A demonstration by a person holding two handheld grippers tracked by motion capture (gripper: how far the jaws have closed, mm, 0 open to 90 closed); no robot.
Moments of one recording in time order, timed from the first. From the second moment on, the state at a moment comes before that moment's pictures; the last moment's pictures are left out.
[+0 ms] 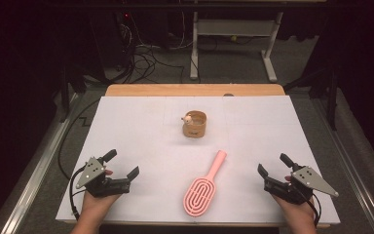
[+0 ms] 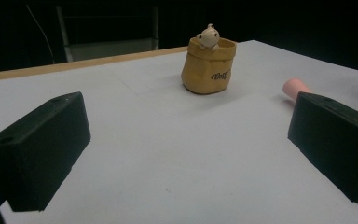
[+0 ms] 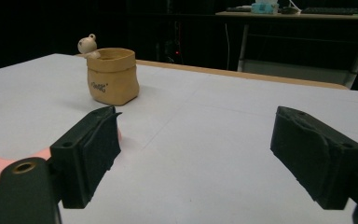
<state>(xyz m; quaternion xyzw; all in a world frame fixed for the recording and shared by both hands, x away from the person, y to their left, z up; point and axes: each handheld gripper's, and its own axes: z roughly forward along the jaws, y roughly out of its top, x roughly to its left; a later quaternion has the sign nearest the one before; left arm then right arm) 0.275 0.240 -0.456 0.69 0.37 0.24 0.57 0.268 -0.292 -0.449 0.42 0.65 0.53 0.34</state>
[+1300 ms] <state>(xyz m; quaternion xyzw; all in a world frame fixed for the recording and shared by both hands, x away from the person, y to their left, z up) 0.274 0.241 -0.456 0.69 0.37 0.23 0.57 0.271 -0.260 -0.447 0.39 0.72 0.51 0.27</state>
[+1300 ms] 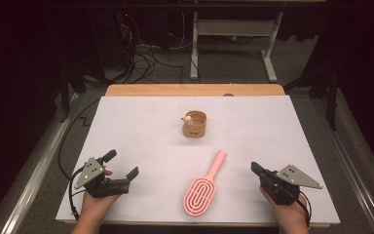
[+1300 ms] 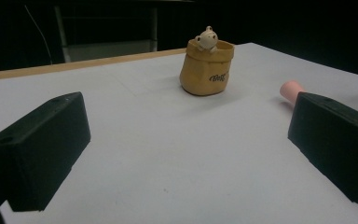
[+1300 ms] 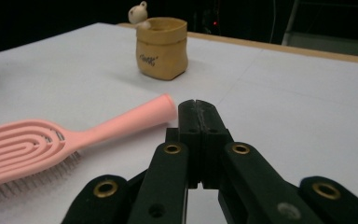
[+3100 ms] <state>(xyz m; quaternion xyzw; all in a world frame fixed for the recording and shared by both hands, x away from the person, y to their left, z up) 0.273 0.250 -0.456 0.67 0.38 0.23 0.59 0.364 -0.139 -0.447 0.32 0.85 0.38 0.18</state>
